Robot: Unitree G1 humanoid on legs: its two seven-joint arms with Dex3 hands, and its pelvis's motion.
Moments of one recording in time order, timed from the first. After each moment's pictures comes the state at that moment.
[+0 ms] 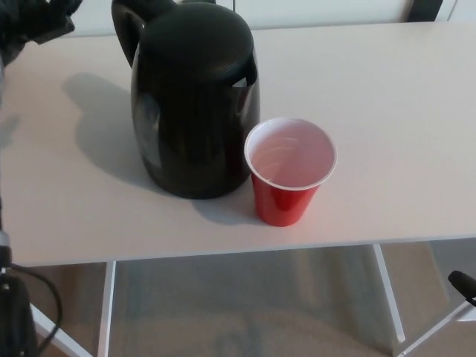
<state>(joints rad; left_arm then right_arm) -0.82 0.45 0.25 0.41 -0.07 0.42 -0.27 0.03 -0.25 -0.44 0.38 0.50 0.28 0.30</state>
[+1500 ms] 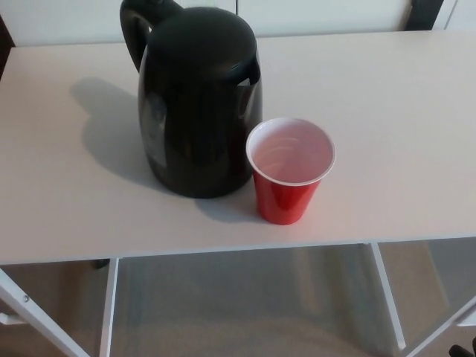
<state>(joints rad) 0.49 0.37 0.78 0.60 -0.28 0.10 -0.52 0.17 -0.25 -0.41 0.50 0.47 0.27 0.32</state>
